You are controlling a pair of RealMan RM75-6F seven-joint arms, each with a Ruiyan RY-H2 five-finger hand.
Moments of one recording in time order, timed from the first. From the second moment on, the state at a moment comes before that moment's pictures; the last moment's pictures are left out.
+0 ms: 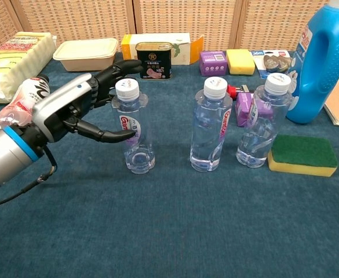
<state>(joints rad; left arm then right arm) -0.64 -1.86 0.02 -0.96 1.66 1.36 -0.91 0.08 -1.08 0.06 -1.69 -1.54 1.49 0.08</state>
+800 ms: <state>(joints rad) -0.57 -1.63 0.07 -1.16 1.66 1.35 -0.70 0.07 -1.09 0.05 -1.69 -1.55 1.50 0.04</state>
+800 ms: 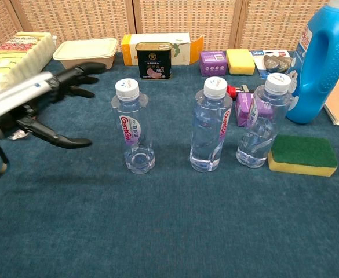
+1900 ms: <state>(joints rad) -0.17 -1.02 0.10 -1.75 1.55 1.62 -0.10 0.08 -1.20 0.09 -1.71 -1.46 1.52 -0.29</state>
